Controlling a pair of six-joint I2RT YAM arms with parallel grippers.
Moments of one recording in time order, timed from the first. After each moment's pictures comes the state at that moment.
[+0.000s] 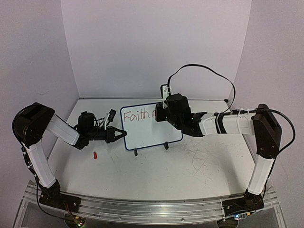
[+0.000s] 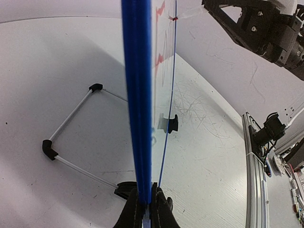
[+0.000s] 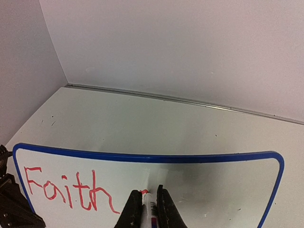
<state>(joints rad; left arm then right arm) -0.41 1.80 0.66 0.78 0.81 -0.28 0.86 1.87 1.30 0.27 0.43 0.25</state>
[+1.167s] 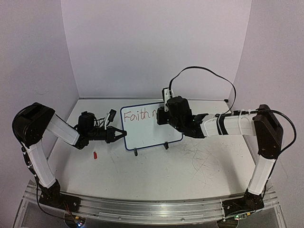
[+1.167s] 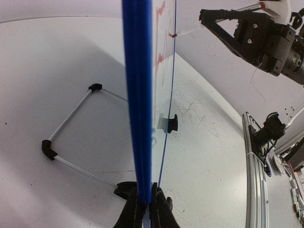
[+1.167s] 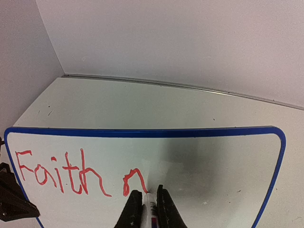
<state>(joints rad) -0.41 1.80 0.66 0.78 0.81 -0.28 0.86 1.86 1.26 0.24 0.42 0.29</state>
